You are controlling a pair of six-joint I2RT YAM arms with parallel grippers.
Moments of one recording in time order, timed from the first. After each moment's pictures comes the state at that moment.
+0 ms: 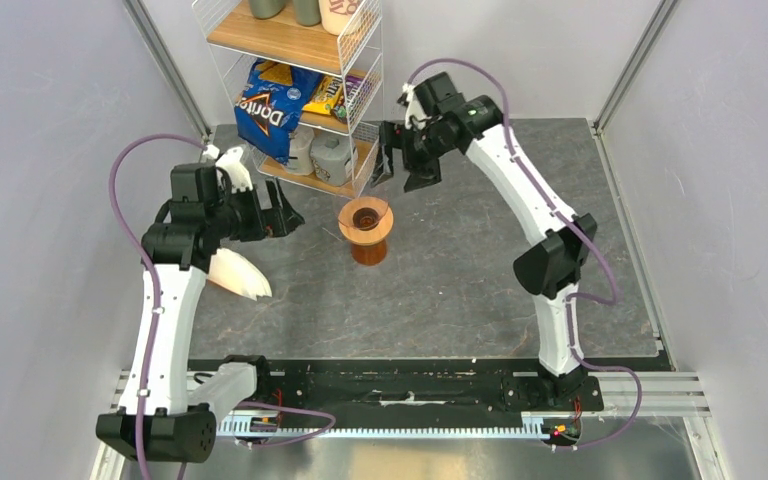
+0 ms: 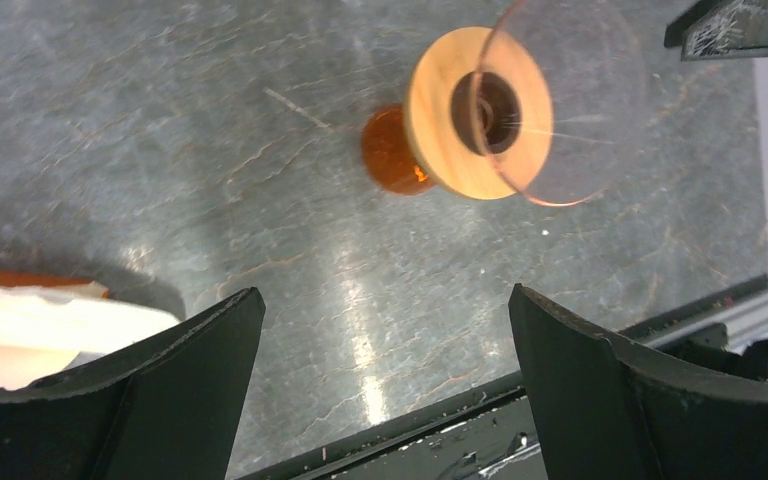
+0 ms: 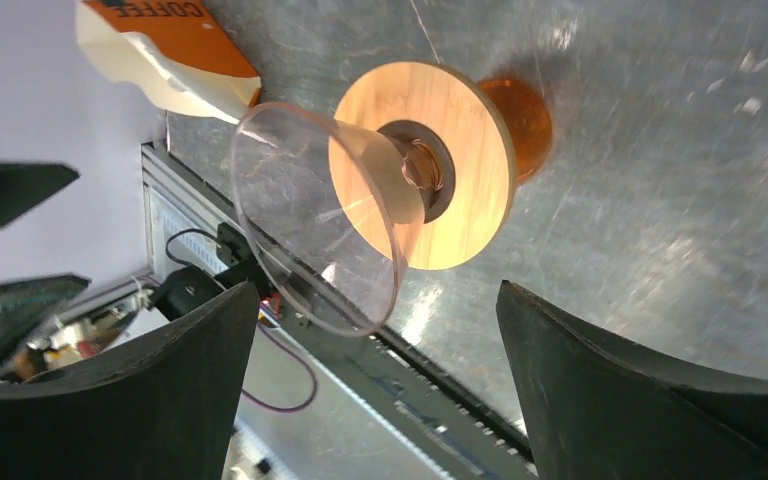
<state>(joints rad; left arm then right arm) -0.02 1.01 1.24 -0.92 0.35 -0.21 0.56 2.13 2.39 -1.23 -0.42 0.51</state>
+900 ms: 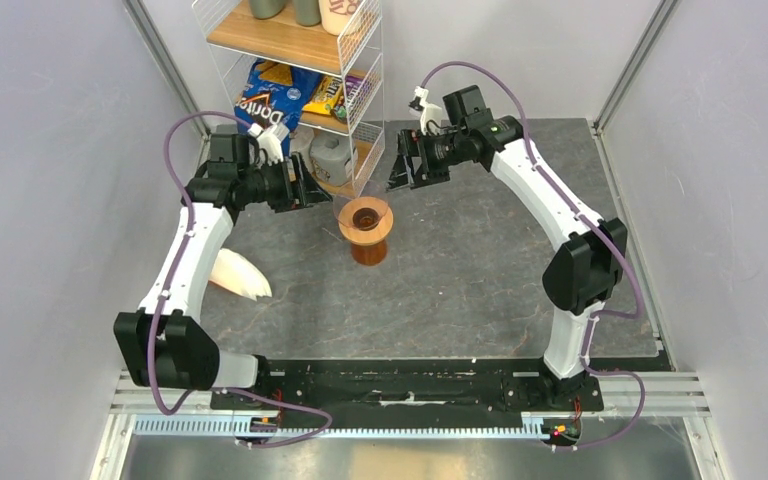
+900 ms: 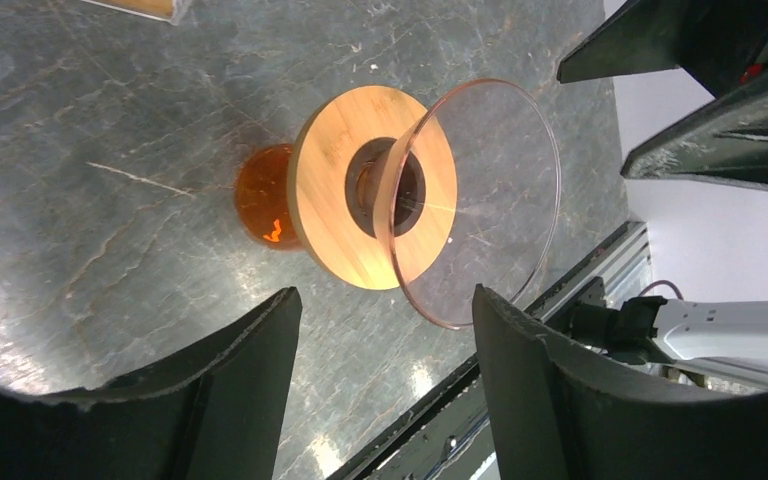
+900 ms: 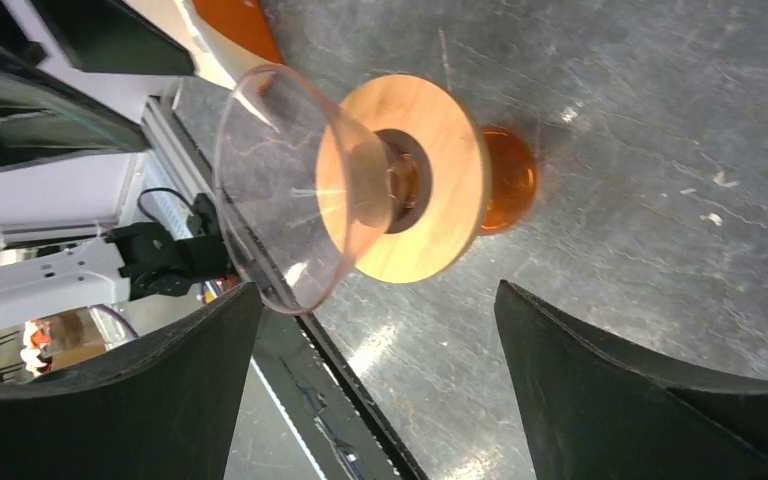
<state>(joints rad) -0.05 1.37 1.31 -0.70 0.67 -0.27 0.45 1.91 1.92 -0.83 -0.64 0.23</state>
